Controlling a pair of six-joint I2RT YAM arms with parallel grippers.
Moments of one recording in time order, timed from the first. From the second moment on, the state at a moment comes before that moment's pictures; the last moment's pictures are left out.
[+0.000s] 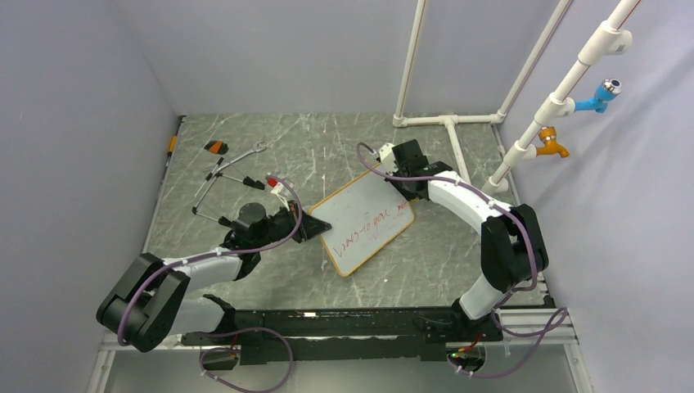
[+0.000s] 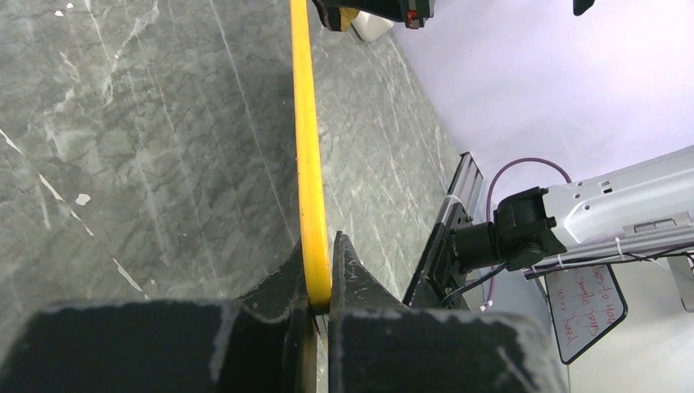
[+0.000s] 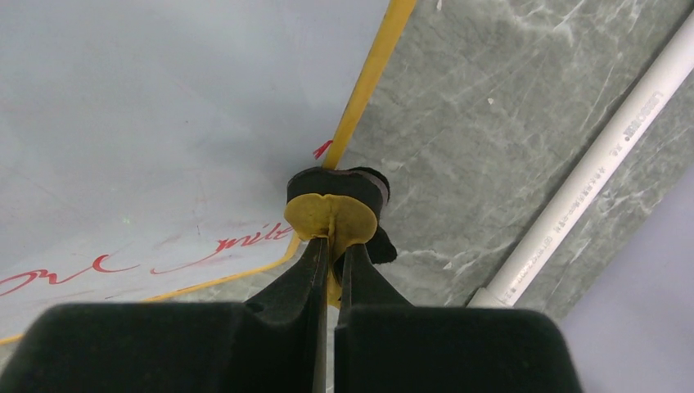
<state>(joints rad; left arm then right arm) -0.52 1.26 0.32 0.81 0.55 -0.76 0.44 1.62 1.14 -0.49 0.19 -0.40</state>
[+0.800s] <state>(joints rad) -0.52 1.26 0.32 0.82 0.55 -0.75 0.45 1.64 1.22 -0.47 0.23 -0.35</state>
